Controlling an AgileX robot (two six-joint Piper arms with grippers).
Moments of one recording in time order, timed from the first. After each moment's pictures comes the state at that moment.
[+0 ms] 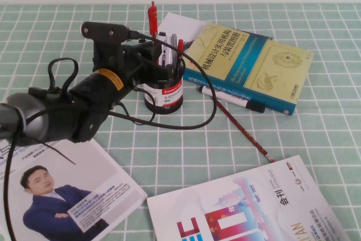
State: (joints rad) right arm 0.09 -0.02 0.03 0.15 0.34 0.10; left arm -0.47 1.86 -1.02 0.15 -0.61 -0.29
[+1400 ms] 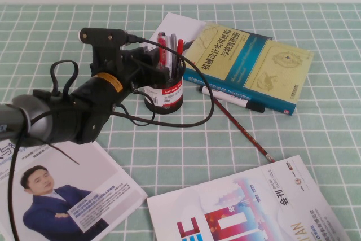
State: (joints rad) right arm 0.09 -0.02 0.03 0.15 0.34 0.10; left arm -0.47 1.89 -1.02 0.07 -0.59 -0.24
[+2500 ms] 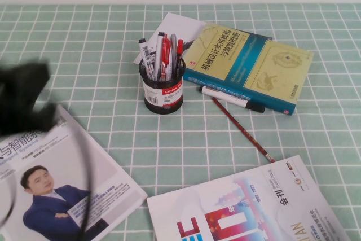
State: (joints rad) right arm 0.09 -0.02 0.03 0.15 0.34 0.10; left arm -0.47 0.80 -0.69 0.17 0.18 -0.29
